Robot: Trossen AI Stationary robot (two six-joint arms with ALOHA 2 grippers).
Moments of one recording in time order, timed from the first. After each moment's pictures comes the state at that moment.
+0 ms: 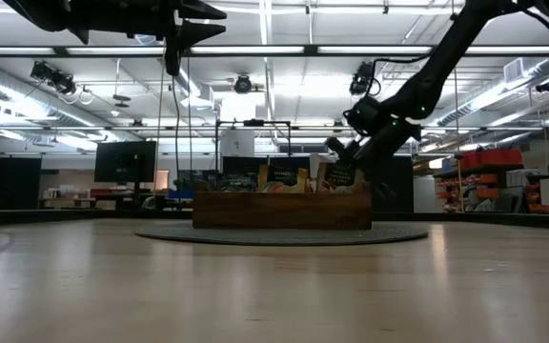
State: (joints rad) left arm 0.32 0.98 0.61 0.46 0.08 -0.52; right arm -0.81 1.84 1.01 -0.01 -0.41 0.84
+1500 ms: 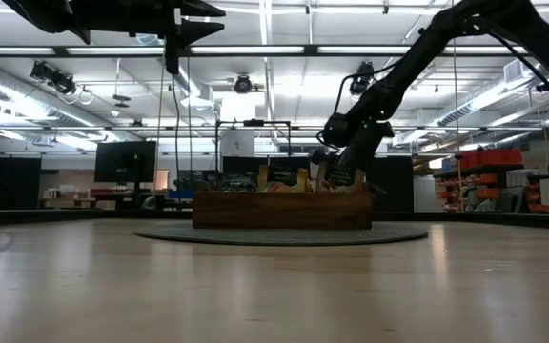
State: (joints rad) left arm 0.35 0.98 0.61 0.52 0.06 -0.57; right arm -0.81 2.07 1.41 -0.53 -0.42 0.63
